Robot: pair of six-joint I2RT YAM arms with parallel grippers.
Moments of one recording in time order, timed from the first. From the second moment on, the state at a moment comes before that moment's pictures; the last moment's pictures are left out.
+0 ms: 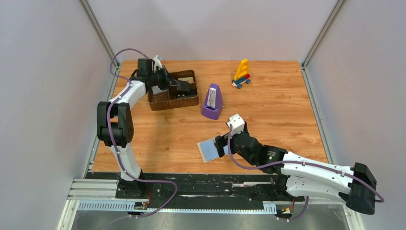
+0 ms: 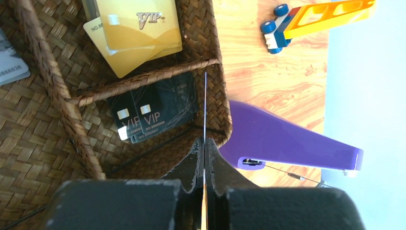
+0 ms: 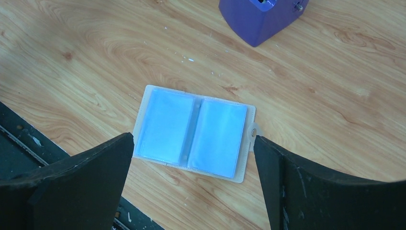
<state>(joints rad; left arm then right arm) -0.08 1.89 1.44 -0.22 0.58 -0.55 1.13 0.93 0.58 -0.16 0.46 0.33</state>
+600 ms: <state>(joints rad) -0.08 1.97 1.45 -0.12 0.63 -0.59 1.11 0.95 0.58 -0.16 0.44 0.35</state>
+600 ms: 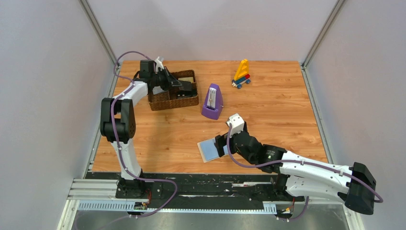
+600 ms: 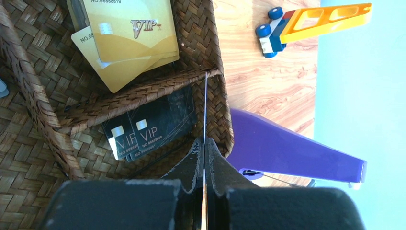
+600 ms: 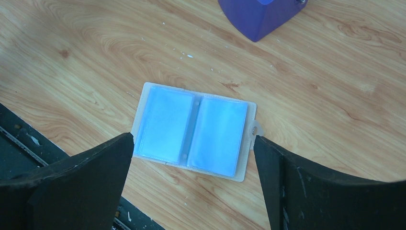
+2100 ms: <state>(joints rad) -0.09 2.03 1.40 -0.05 0.66 -0.65 1.08 1.02 0.59 -0.16 0.40 0.35</state>
